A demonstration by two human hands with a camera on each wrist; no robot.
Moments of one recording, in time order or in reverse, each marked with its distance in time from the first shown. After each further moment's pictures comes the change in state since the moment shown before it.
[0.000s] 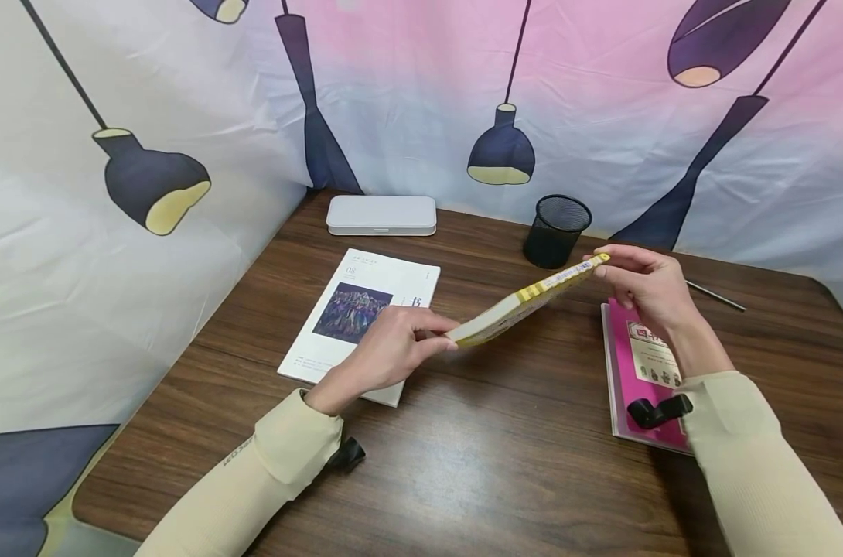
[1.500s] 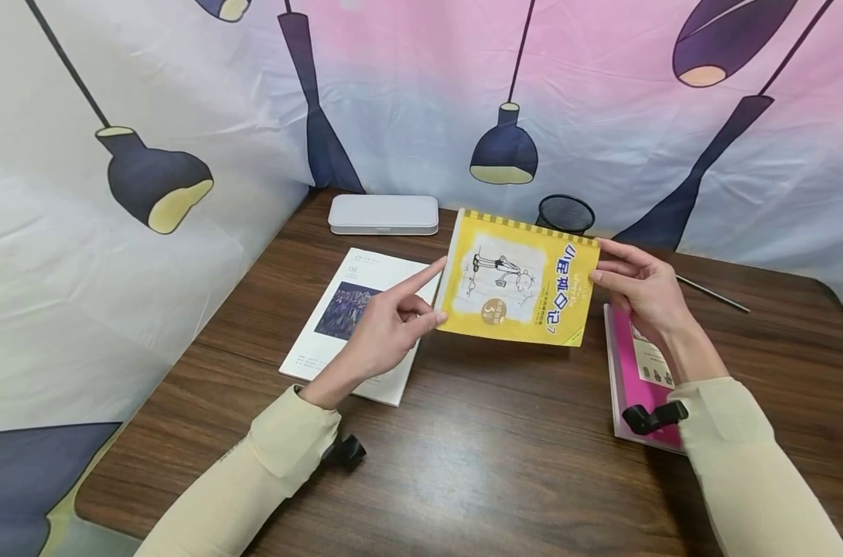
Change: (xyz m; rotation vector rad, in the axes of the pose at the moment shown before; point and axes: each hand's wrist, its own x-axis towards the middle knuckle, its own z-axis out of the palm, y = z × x) left_hand 0.003 0.001 -0.013 -0.320 0.121 -0.216; right_hand -0.004 0.004 0.010 0.058 0.048 0.083
